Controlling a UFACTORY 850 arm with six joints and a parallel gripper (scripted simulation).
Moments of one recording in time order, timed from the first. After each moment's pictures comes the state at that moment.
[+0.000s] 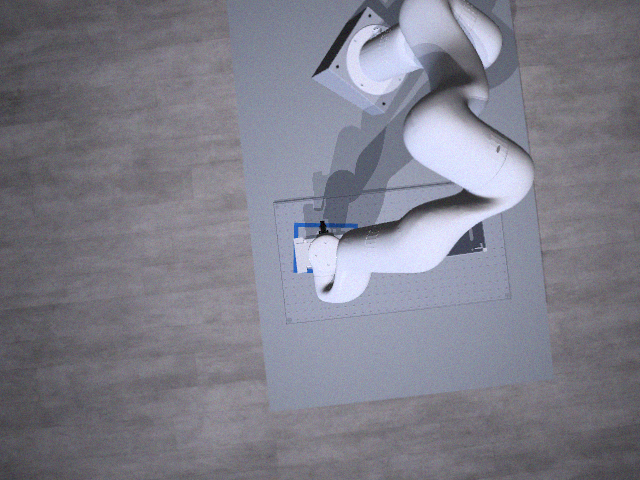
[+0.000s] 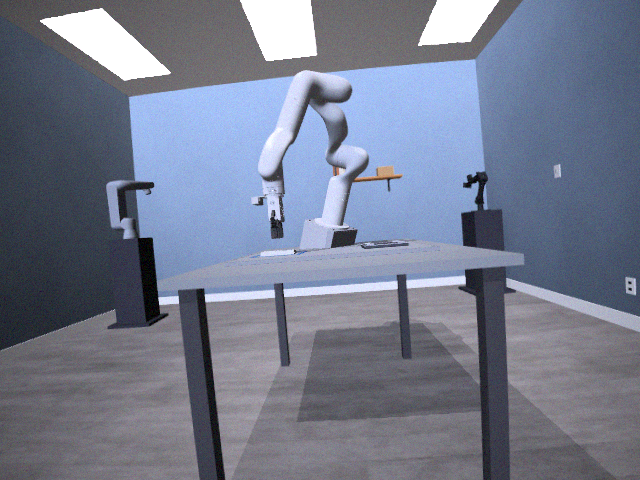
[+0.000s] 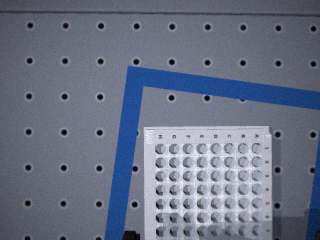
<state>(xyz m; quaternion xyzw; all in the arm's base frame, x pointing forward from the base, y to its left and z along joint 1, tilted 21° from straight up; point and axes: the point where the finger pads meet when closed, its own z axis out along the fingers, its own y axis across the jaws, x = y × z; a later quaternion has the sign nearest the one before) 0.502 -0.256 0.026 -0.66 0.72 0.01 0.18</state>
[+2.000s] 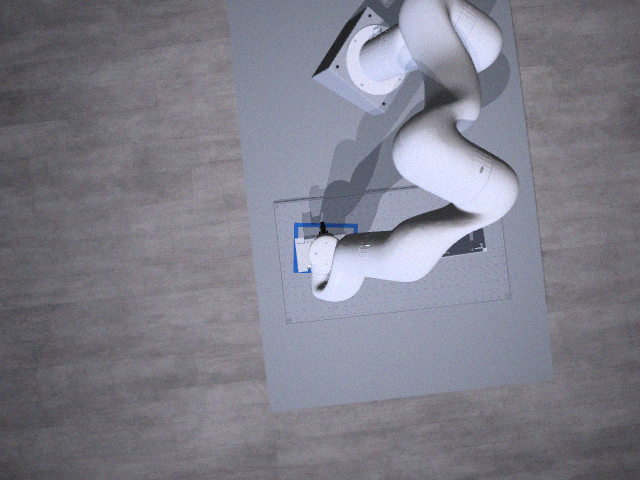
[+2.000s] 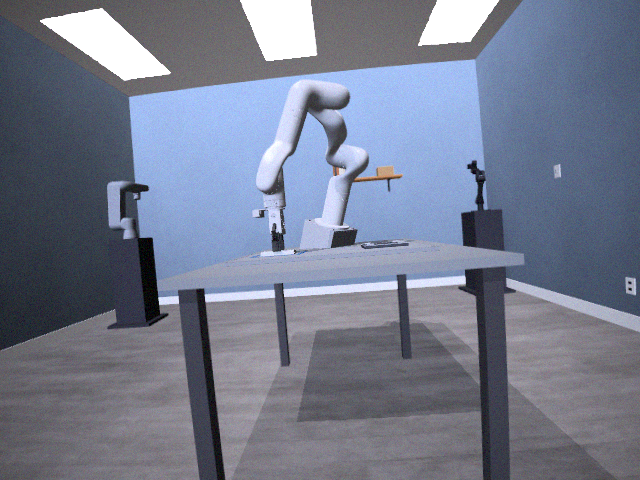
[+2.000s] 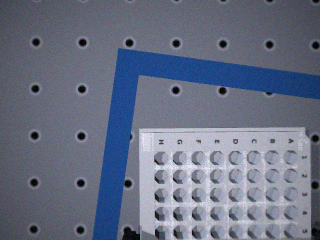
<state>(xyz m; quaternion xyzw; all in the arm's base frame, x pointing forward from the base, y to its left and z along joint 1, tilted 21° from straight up) 0.514 -0.244 -0.020 -0.66 0.72 0.01 0.18</state>
